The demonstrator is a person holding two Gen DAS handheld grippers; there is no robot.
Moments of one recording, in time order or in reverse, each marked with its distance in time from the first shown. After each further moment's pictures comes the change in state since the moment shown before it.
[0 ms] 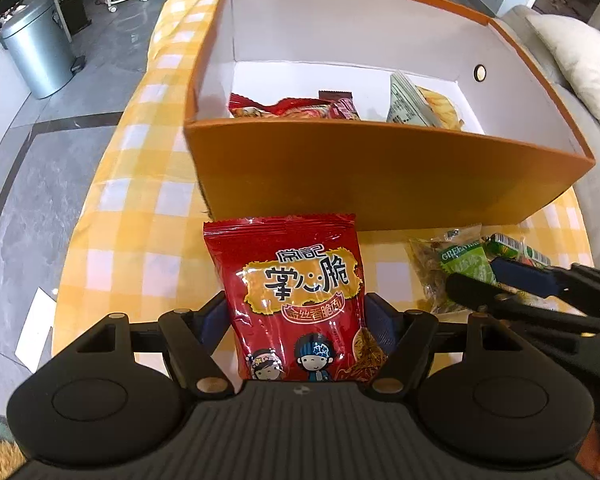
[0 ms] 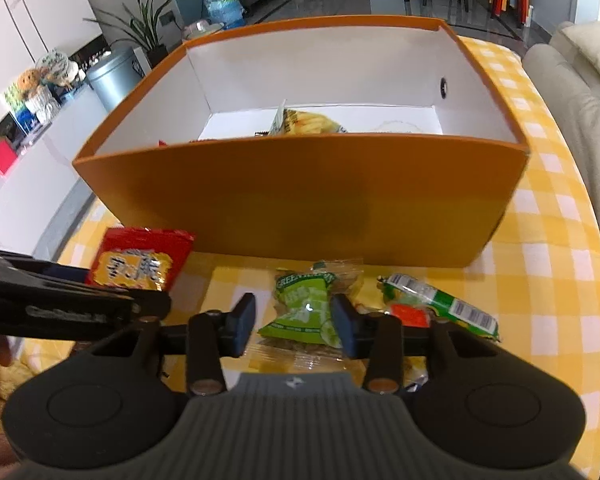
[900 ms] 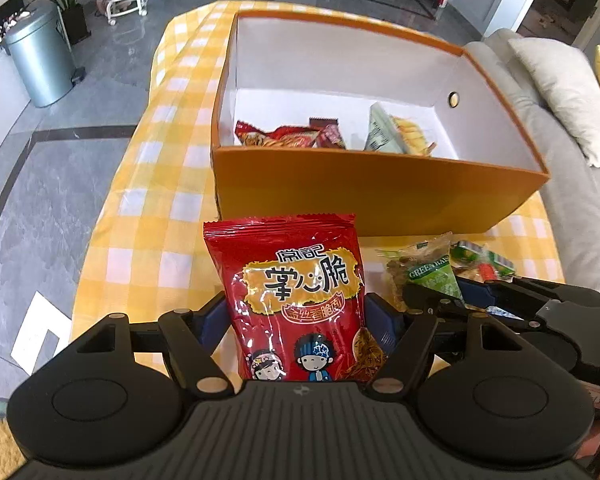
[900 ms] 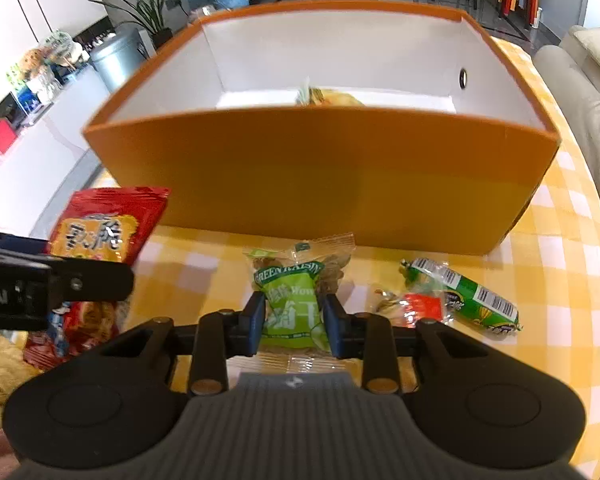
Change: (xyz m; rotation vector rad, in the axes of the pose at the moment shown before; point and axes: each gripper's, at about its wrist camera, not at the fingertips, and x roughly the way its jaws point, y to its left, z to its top) left arm -0.042 -0.001 -0.008 -0.005 -0.065 -0.045; right arm -0.005 0.014 -0.005 -0.028 0.010 0.008
